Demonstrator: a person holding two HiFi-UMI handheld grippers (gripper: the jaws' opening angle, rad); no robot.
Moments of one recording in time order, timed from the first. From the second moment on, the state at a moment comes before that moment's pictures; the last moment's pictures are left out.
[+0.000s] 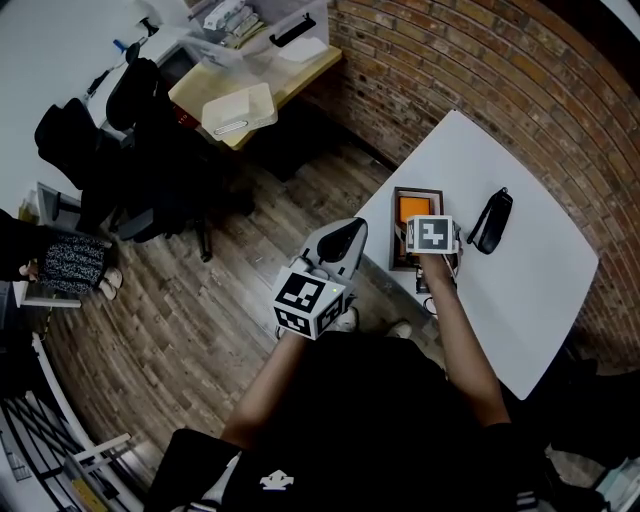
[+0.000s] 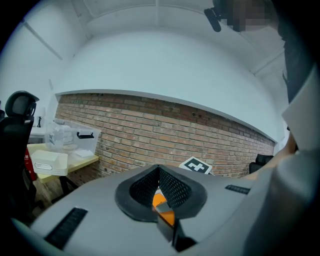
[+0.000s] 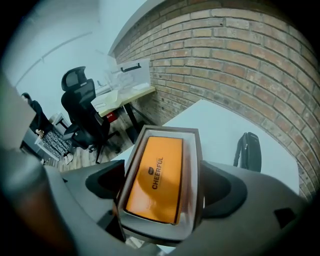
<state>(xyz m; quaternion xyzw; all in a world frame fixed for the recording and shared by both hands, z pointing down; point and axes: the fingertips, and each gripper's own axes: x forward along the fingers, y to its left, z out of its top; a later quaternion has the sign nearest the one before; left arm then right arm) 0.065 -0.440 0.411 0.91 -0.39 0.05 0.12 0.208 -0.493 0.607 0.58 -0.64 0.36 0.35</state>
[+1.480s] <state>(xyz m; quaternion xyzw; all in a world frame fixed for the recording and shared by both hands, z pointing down) 0.087 -0.453 0.366 0.91 -0.41 0.01 0.08 0.156 -0.451 0.363 0.49 -0.87 0.03 0.02</state>
